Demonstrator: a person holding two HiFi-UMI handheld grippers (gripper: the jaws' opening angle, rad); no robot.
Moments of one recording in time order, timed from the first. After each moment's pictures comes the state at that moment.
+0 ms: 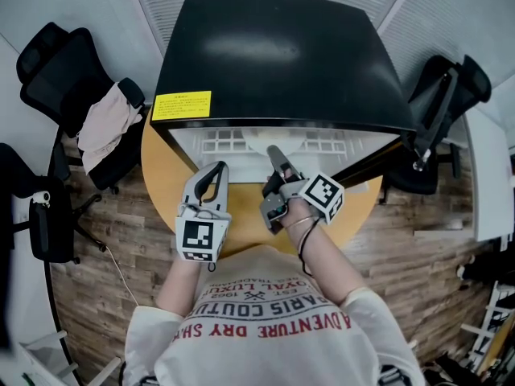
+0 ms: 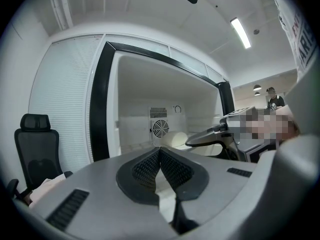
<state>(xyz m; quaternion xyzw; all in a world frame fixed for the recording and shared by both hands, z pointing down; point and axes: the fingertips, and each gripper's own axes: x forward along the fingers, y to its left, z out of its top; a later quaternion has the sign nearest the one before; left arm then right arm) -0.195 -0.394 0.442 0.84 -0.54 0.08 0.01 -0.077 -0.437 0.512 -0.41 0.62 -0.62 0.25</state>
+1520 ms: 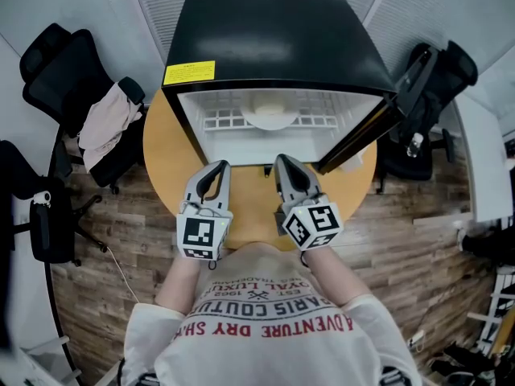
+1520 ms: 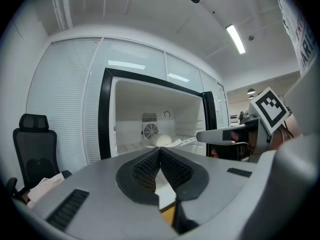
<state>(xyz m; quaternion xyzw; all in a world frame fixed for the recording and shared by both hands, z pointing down) -0.188 -0.330 0.430 0.85 -0.52 0.06 0.01 -0.071 -0.341 0.435 -0.50 0.86 -0.13 0.05</state>
